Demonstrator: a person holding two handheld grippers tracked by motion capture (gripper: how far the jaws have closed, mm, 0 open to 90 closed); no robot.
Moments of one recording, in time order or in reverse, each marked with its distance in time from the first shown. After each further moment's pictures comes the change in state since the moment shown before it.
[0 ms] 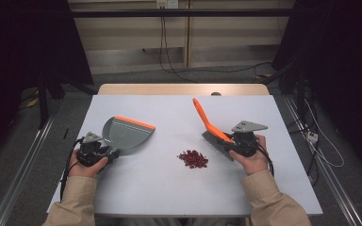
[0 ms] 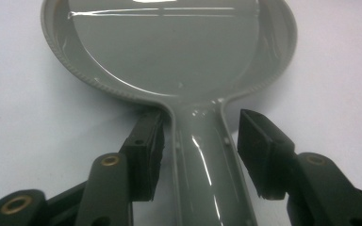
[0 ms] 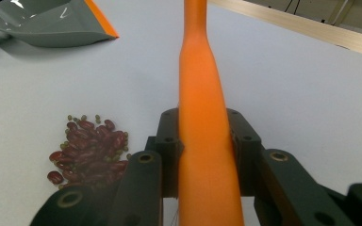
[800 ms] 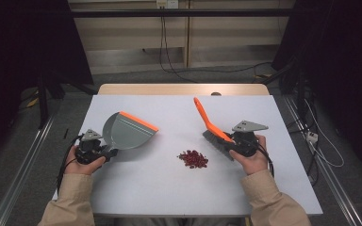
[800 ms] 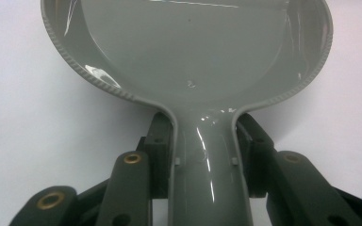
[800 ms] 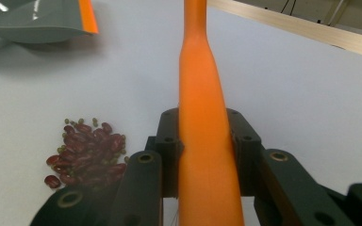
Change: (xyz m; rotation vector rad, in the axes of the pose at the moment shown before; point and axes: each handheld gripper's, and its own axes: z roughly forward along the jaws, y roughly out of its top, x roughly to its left) left arm -0.007 0.010 -0.019 0.001 -0.079 0.110; right arm 0.000 0.000 -0.001 -0.010 -0.018 0.010
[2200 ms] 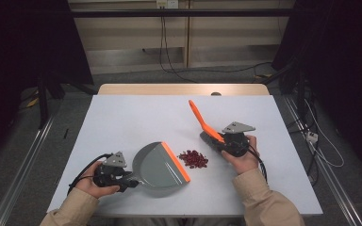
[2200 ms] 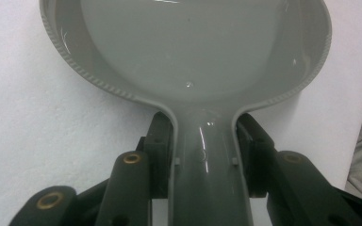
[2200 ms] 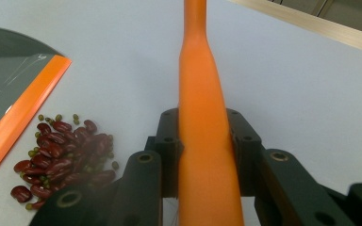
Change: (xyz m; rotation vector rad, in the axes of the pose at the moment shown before) left arm -0.070 -0.018 0.009 0.157 -0.350 0.290; right arm 0.012 -0.002 0.023 0.050 -0.059 -0.043
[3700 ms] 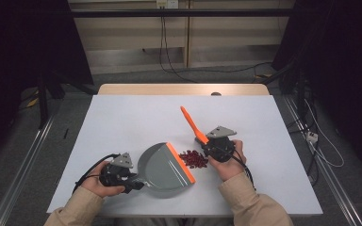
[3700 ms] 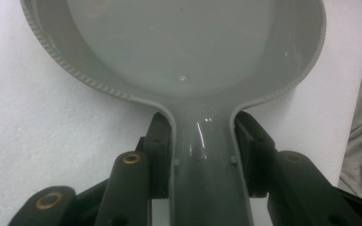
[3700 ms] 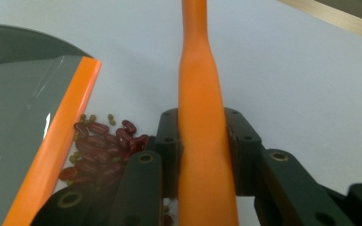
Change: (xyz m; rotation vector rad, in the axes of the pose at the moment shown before) left arm -0.004 0.009 0.014 0.035 -0.051 0.019; right arm 0.051 0.015 0.006 0.086 -0.085 -0.007
